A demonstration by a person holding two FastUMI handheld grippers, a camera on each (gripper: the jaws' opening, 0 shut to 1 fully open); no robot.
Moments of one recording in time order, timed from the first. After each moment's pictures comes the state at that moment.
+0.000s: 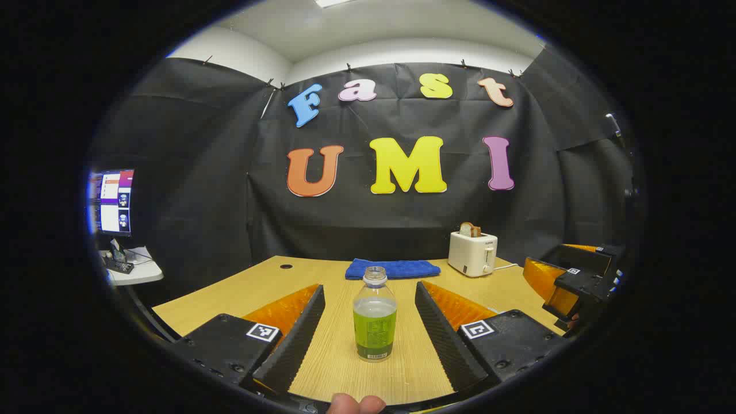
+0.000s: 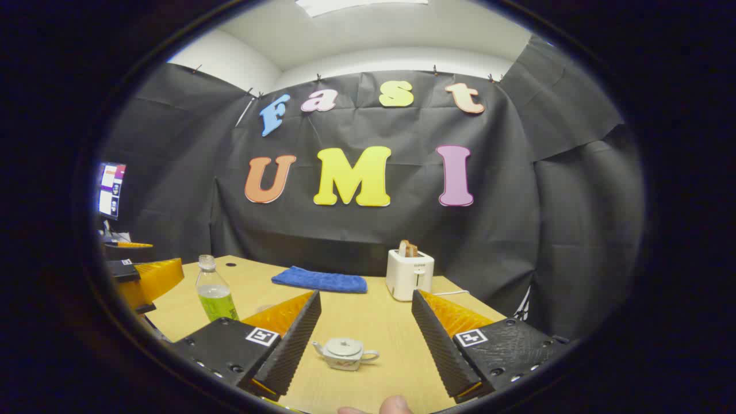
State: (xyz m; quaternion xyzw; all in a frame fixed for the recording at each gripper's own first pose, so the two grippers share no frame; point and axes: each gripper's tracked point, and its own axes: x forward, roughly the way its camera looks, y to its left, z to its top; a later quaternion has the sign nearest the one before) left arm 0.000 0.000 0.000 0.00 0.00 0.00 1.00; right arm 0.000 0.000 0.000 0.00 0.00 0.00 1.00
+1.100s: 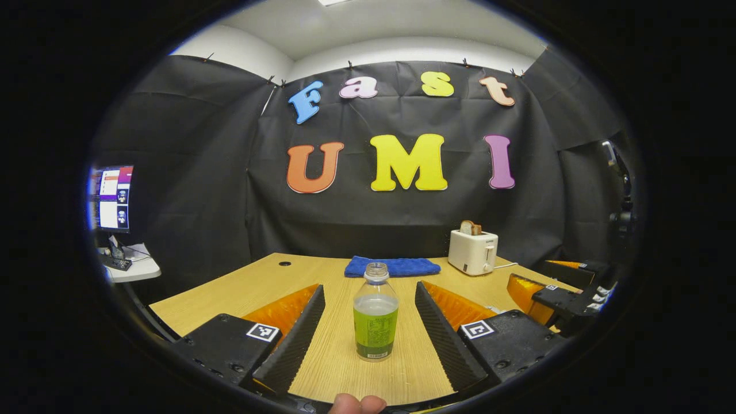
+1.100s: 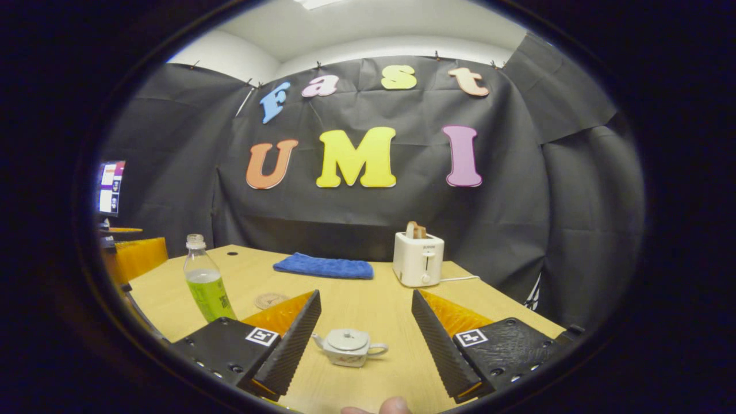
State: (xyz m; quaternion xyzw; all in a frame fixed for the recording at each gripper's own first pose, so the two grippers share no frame) left arm 0.004 0.000 -0.008 0.00 0.01 0.00 1.00; right arm 0.033 0.009 -0.052 0.01 0.05 0.02 1.00
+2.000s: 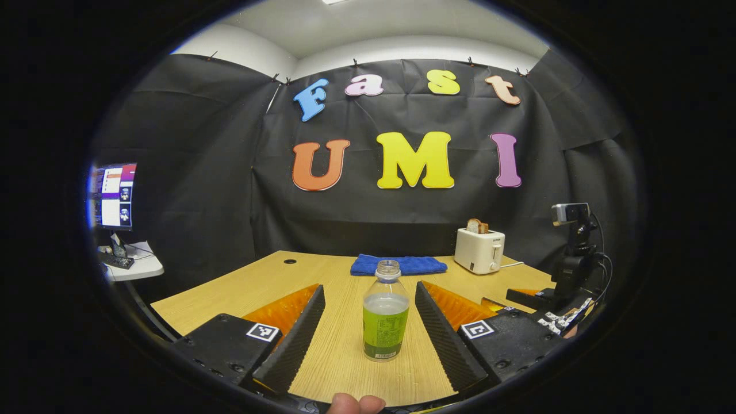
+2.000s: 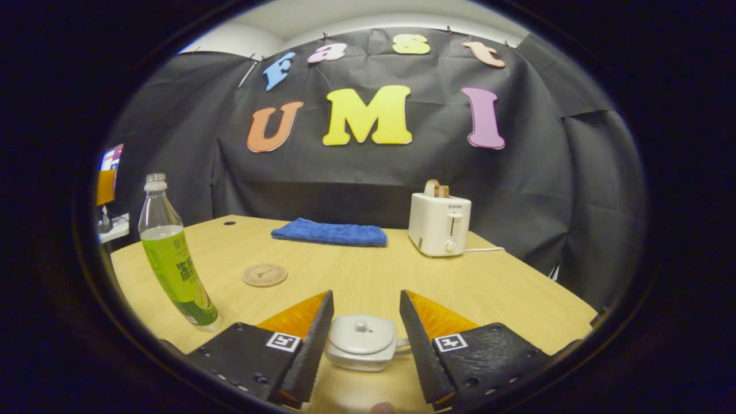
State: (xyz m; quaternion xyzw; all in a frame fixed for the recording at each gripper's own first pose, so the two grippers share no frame) left arm 0.011 0.013 -0.012 0.00 0.01 0.01 1.00; right arm 0.097 0.037 -0.130 0.00 0.13 0.04 0.99
